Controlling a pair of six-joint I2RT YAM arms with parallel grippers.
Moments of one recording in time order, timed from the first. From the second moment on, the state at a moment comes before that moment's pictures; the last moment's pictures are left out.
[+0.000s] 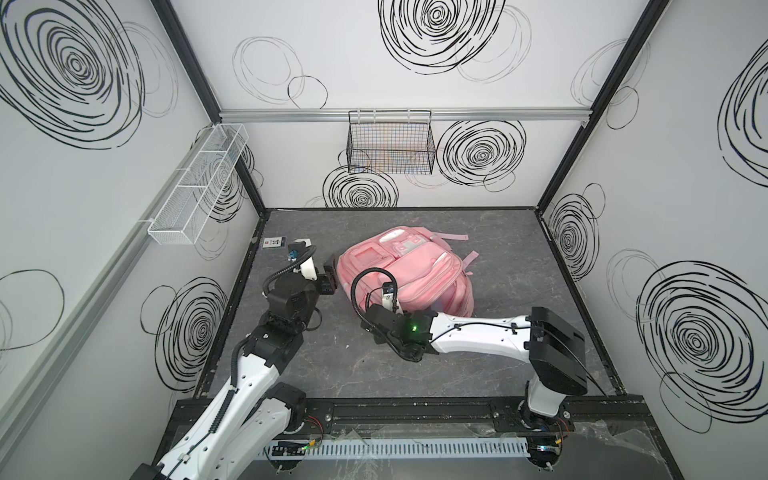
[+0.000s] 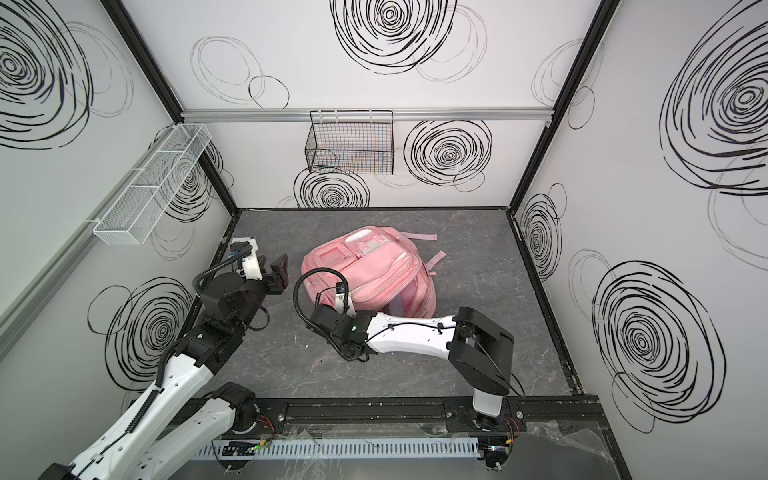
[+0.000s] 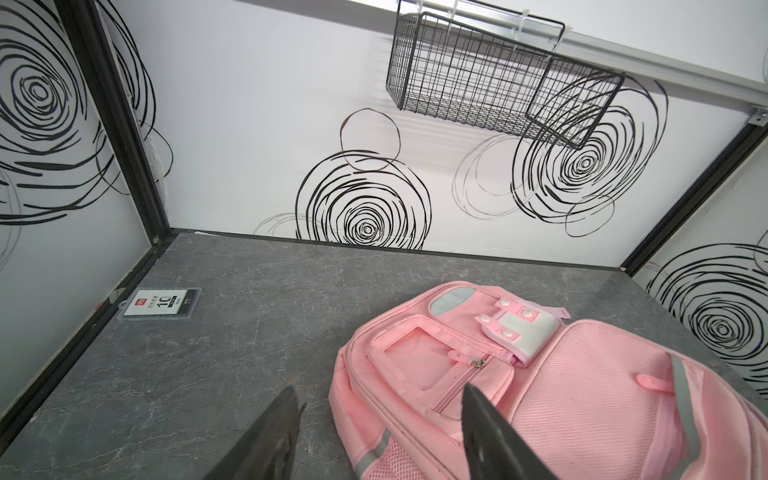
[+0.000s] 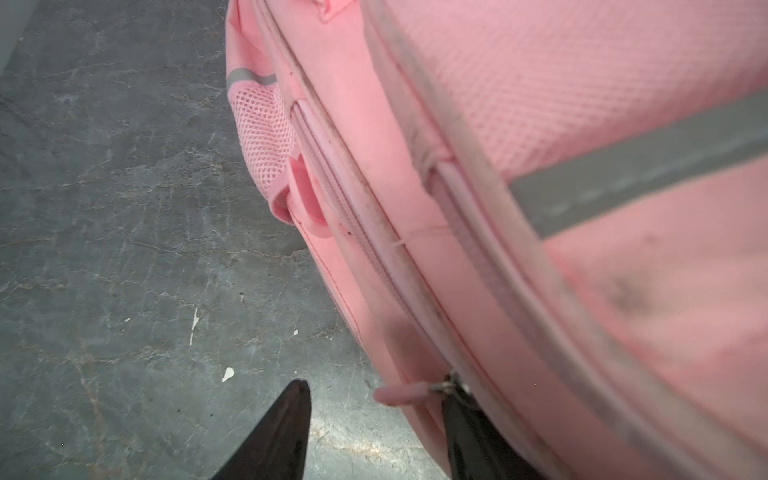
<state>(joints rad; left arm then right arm) -0.33 0.76 0.64 -0.06 -0.23 -0.25 1.20 1.79 1.23 -0.48 0.48 0.94</state>
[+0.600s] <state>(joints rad) -0.41 0.74 0.64 -0.06 -0.27 -0.12 1.14 1.71 1.17 -0.47 0.40 0.89</state>
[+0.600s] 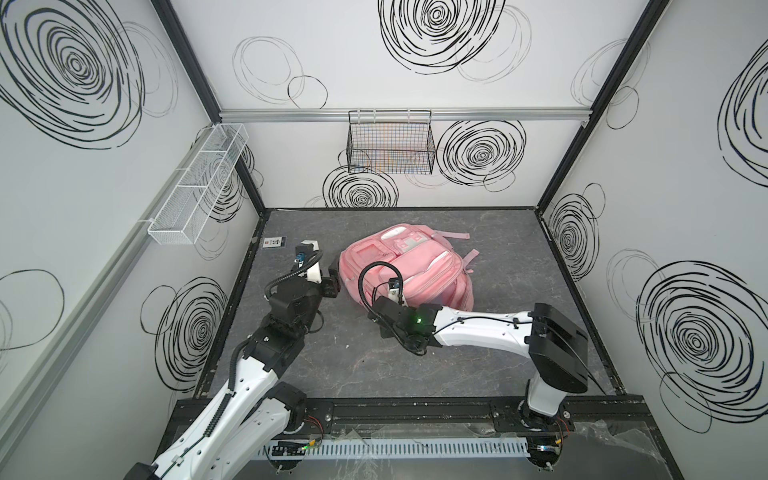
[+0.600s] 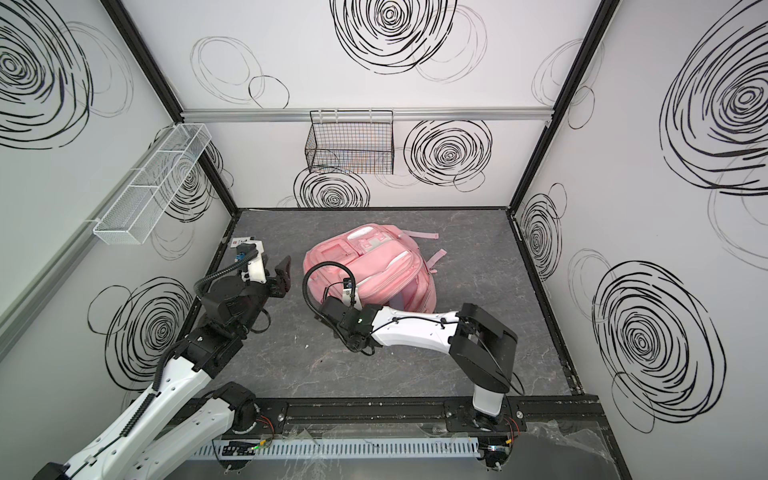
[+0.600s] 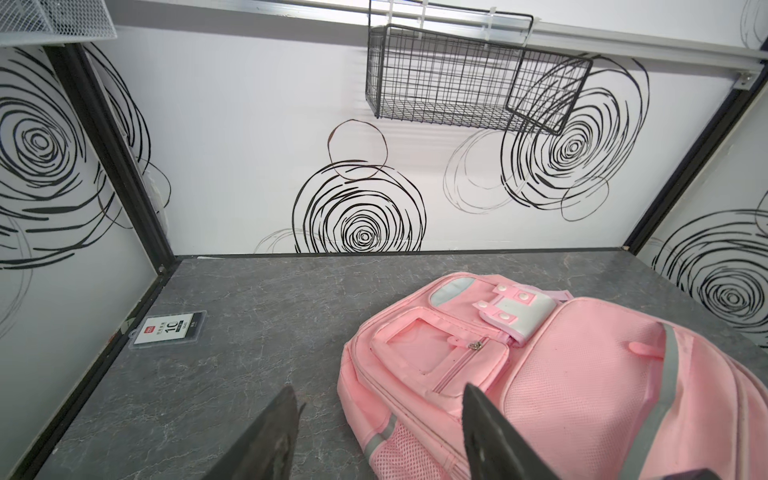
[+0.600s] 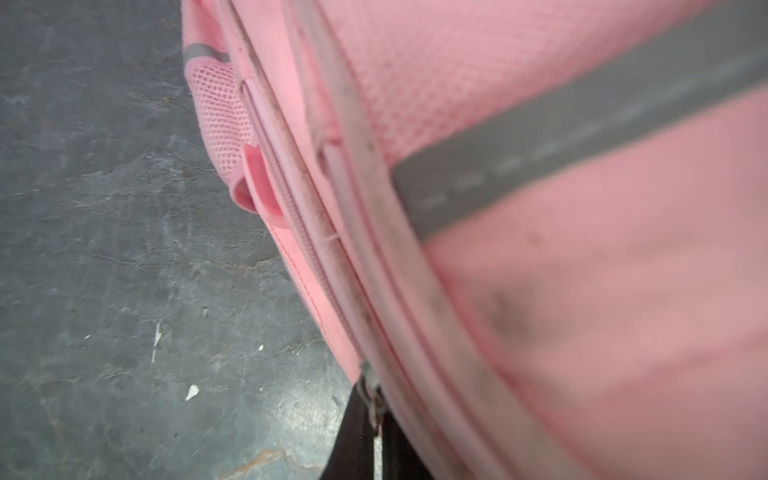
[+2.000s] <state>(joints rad) -0.66 1.38 0.68 0.14 0.36 0.96 0.77 1.30 0.81 -0.32 -0.42 0.46</state>
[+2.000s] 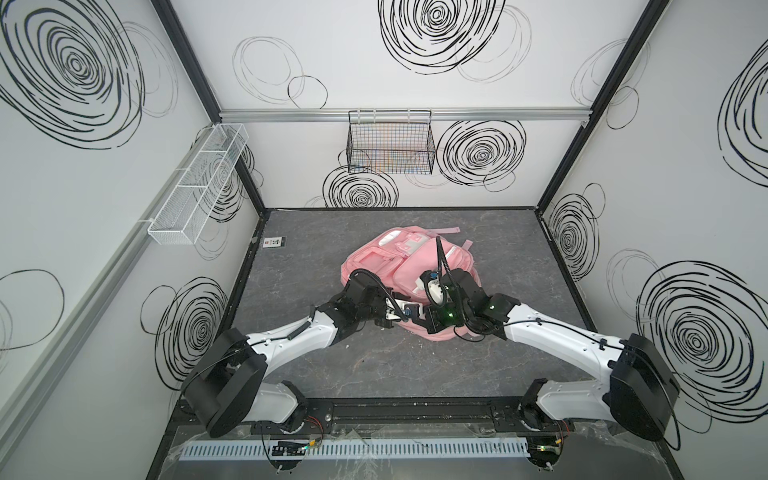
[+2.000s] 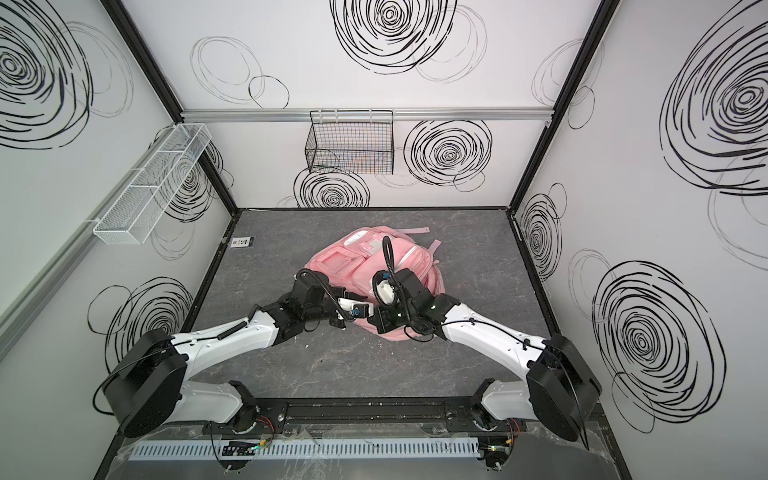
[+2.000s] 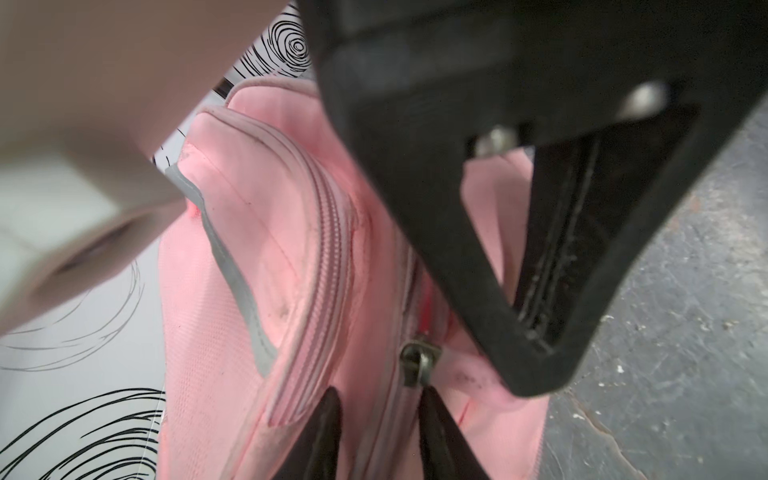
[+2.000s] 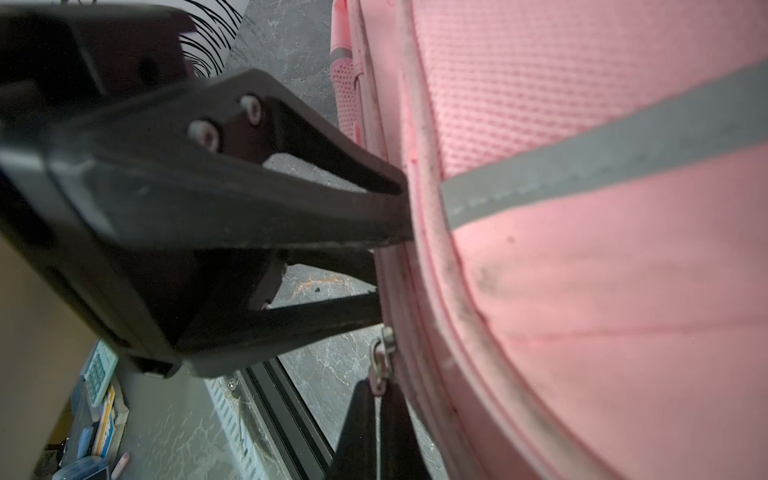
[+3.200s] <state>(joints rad) -0.63 1.41 0.78 0.02 0.47 0.78 0.92 1.19 0.52 0.21 0.14 0.53</state>
